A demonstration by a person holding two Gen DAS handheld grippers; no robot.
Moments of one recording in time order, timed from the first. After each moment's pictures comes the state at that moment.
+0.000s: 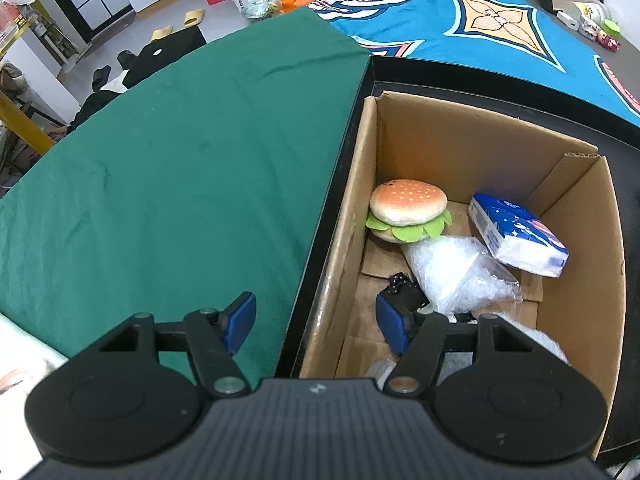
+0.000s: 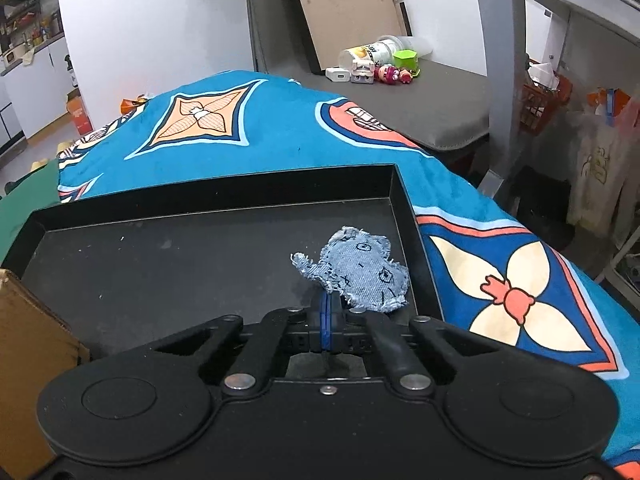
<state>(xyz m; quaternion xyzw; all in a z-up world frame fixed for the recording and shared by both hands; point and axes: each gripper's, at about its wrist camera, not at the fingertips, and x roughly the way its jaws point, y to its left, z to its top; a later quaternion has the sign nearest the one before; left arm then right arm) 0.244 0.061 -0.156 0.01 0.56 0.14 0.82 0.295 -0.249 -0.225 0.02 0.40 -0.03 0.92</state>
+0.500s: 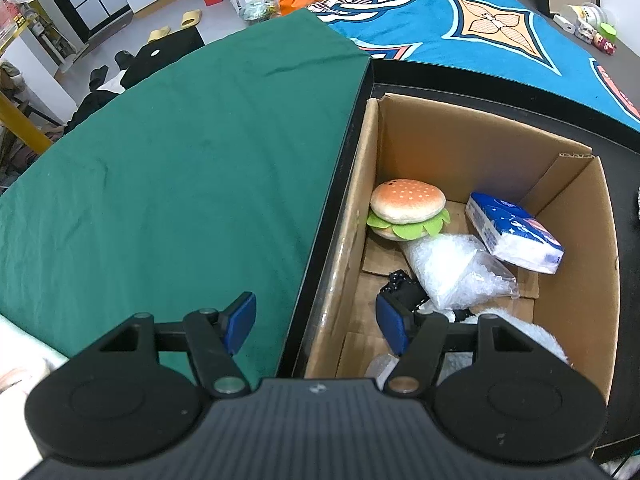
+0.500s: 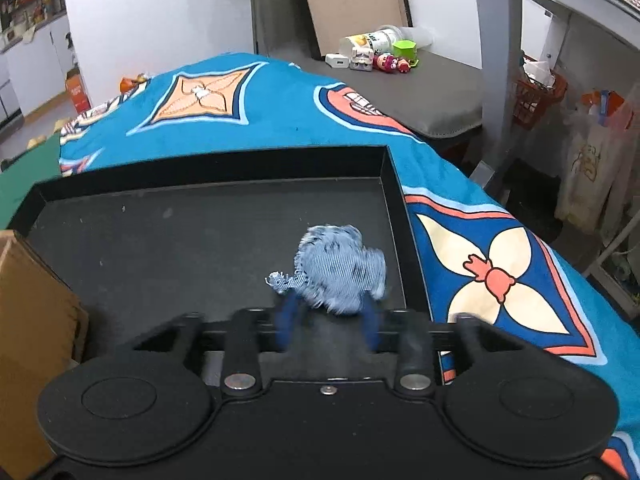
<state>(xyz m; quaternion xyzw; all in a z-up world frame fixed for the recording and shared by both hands) 0.240 0.062 -0.153 0.01 0.56 0.13 0.82 0.283 -0.246 -0.220 0.00 0.42 -0.04 0.91</state>
